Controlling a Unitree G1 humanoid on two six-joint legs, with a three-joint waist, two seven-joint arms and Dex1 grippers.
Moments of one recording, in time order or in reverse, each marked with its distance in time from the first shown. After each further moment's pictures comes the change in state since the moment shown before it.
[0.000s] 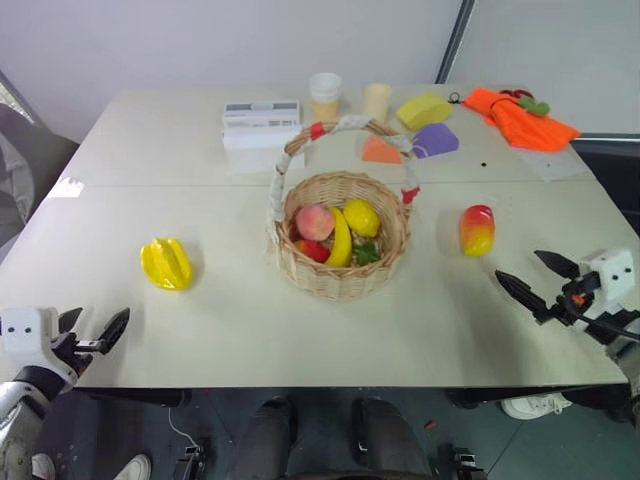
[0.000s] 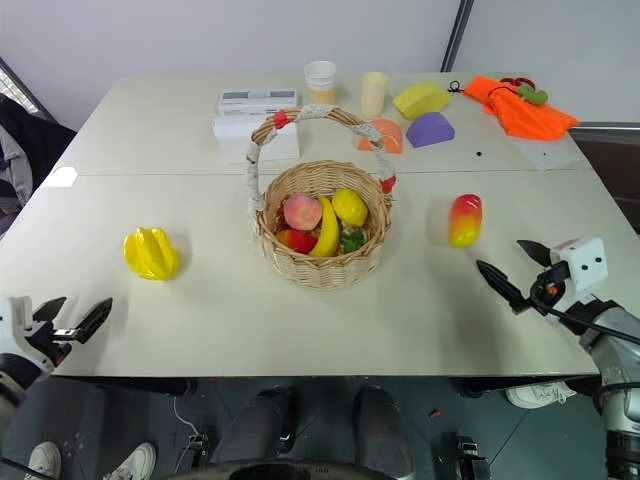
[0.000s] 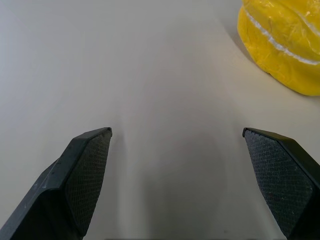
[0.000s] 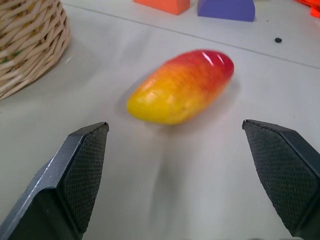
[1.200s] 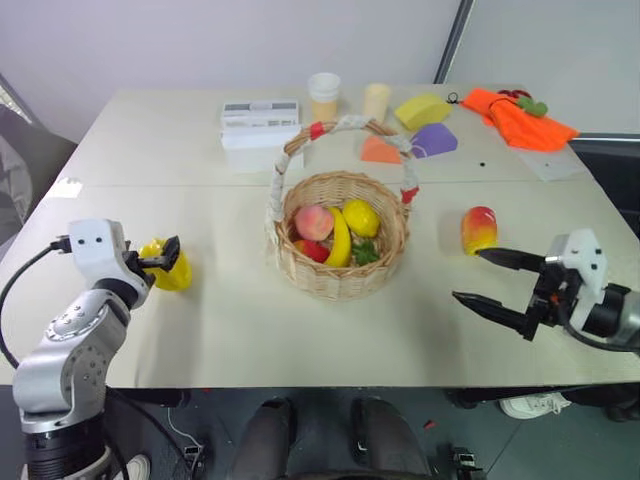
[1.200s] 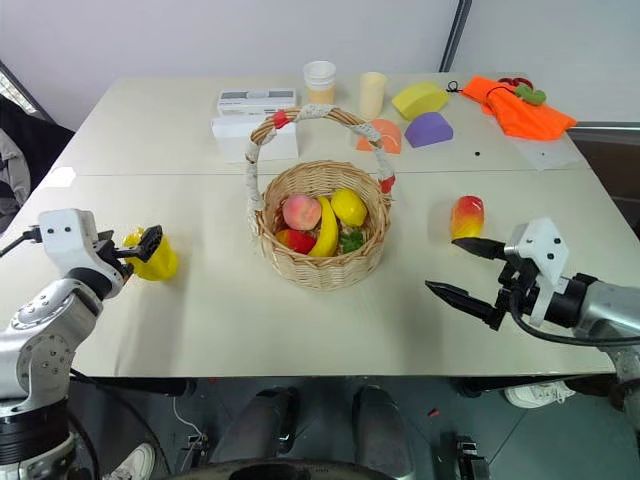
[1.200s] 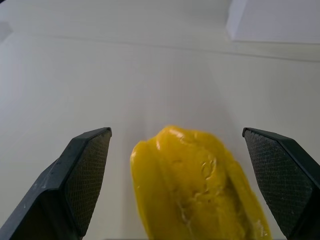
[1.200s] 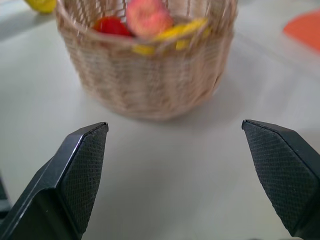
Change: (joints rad) left arm -0.416 -0.075 -0.205 -0.296 -0.052 0.525 0.542; right arm -0.020 -0.193 0.007 -0.444 0.228 0.341 0.166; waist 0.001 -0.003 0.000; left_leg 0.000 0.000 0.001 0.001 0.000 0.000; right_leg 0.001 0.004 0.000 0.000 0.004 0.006
